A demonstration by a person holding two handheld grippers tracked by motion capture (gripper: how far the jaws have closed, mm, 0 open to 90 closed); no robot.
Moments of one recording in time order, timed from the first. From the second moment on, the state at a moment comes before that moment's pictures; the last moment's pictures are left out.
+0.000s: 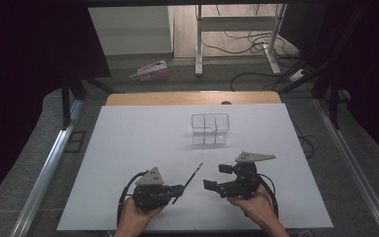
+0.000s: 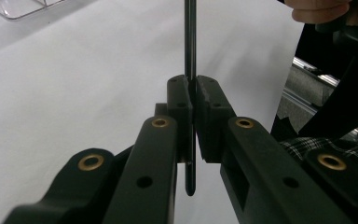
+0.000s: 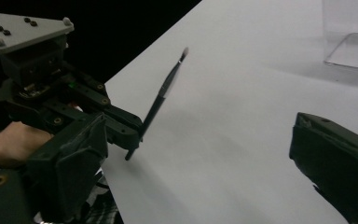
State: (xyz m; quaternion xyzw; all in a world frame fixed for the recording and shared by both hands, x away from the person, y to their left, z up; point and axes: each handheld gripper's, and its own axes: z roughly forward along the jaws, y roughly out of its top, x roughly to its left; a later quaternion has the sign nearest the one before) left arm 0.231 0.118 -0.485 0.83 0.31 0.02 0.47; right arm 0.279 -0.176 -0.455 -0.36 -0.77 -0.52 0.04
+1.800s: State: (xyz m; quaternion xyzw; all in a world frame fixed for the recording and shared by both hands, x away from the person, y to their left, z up) left arm 0.230 0.108 -0.491 0.83 0.33 0.06 0.44; right arm 0.295 -0.156 -0.456 -0.33 -0.76 -0.54 0.10
